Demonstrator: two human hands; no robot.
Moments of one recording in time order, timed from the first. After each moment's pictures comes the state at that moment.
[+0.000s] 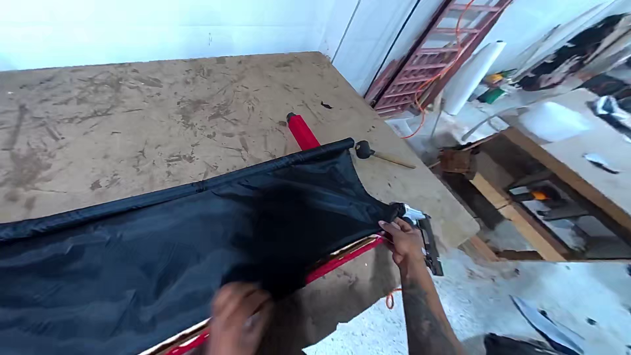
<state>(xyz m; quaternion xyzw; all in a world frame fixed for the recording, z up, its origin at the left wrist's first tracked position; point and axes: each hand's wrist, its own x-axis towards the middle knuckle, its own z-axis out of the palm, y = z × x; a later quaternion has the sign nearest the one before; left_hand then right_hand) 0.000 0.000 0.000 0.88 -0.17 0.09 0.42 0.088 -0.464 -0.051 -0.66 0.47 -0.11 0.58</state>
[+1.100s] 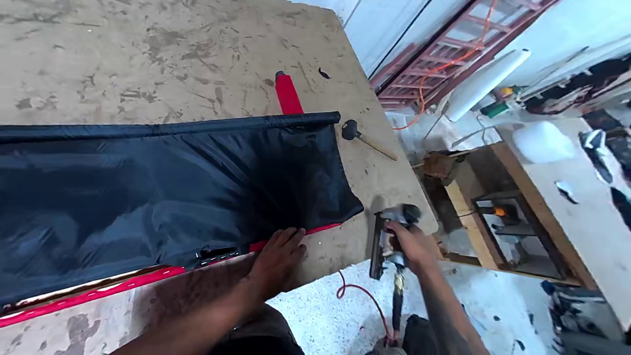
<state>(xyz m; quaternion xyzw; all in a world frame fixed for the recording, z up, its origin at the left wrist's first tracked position) 0.021 -0.228 -0.082 0.87 -0.35 -0.05 0.35 0.051 -0.600 -0.014 -0.82 0.41 0.05 0.39</state>
